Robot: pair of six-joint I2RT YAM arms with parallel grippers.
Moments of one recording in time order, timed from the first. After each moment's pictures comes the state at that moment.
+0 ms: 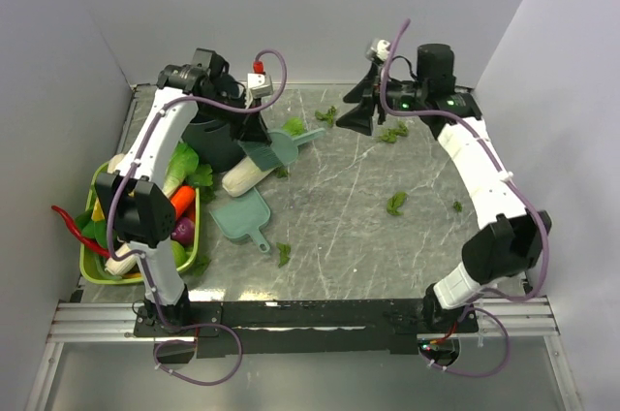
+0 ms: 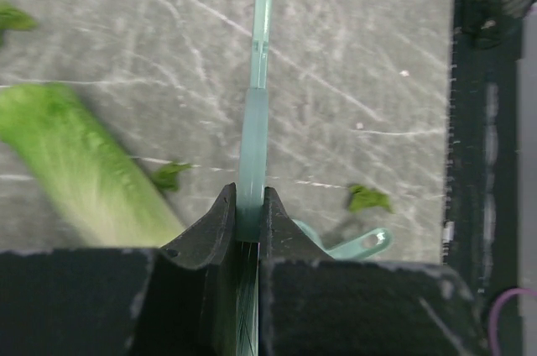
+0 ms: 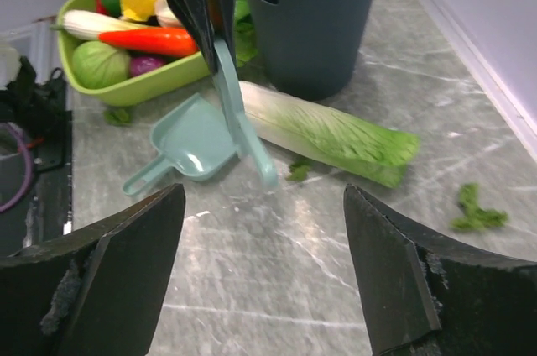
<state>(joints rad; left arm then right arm) -0.24 1.86 1.99 -1.26 0.97 0.87 0.21 1.54 1.63 -0.51 -1.04 -0.31</state>
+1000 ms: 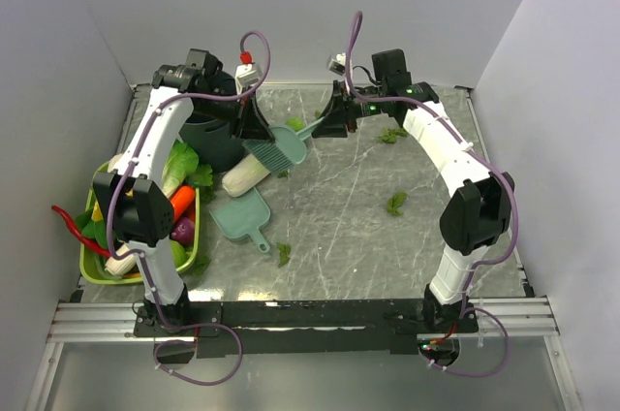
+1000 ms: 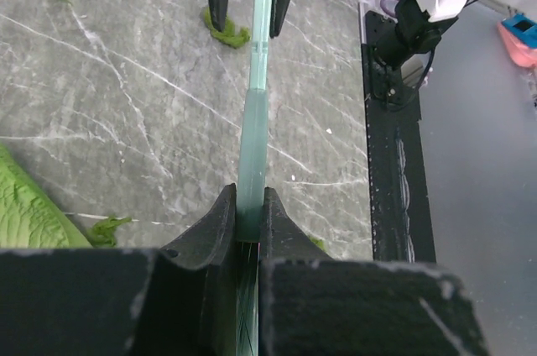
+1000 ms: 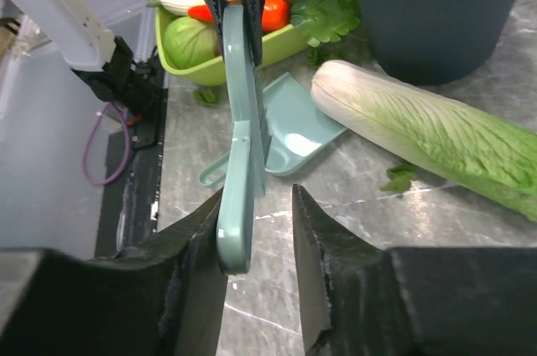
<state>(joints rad) -0.21 1.87 1.97 -1.27 1.23 0.78 0.34 1.80 1.77 -0.66 -1.17 -0.29</state>
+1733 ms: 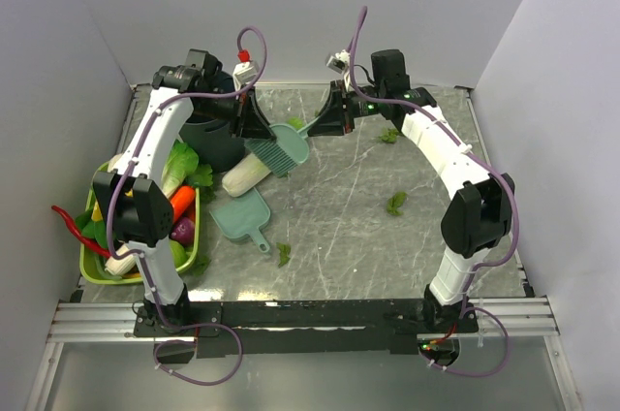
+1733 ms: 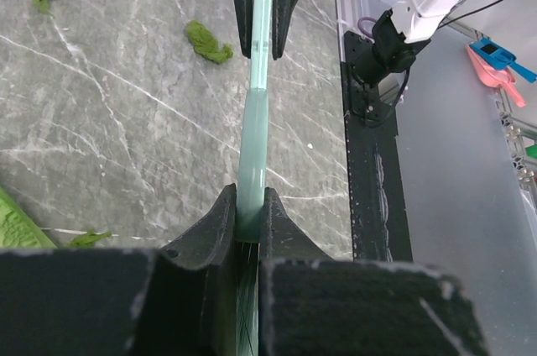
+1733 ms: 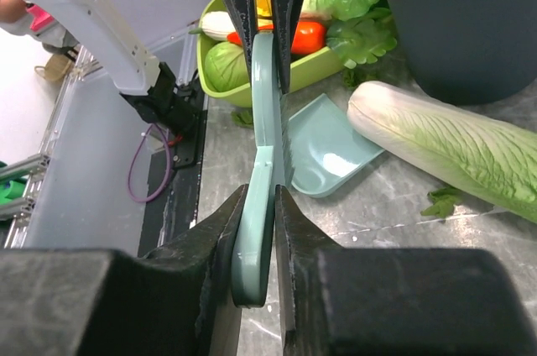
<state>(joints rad) -0.20 1.87 1.95 -1.23 1.29 0.72 0.35 1.78 1.71 -0.49 -1.24 -0.09</state>
